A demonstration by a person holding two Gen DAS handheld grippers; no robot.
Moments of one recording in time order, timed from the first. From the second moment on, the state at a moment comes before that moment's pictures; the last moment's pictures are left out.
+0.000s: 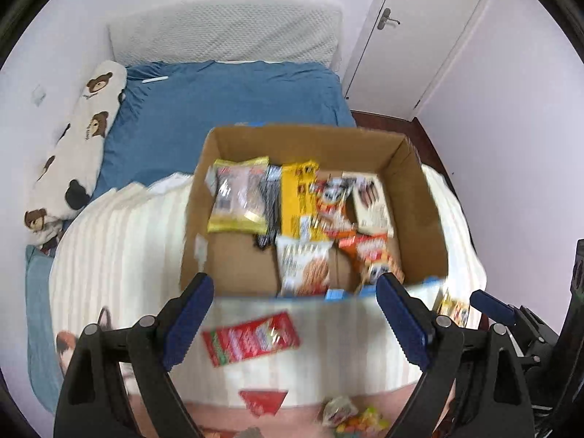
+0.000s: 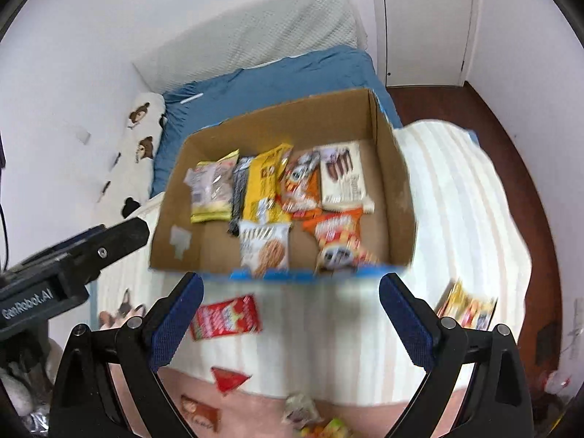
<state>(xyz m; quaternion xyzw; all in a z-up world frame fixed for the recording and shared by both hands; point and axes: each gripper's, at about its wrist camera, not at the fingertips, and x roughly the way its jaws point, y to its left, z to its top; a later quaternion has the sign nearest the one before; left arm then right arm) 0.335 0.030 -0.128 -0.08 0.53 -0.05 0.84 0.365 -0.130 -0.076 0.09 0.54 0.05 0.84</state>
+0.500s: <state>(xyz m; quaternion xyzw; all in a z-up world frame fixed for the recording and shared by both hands) 0.160 0.075 -0.264 -0.14 0.64 0.05 0.76 0.204 -0.159 -0.205 0.26 0.62 0.01 0.74</state>
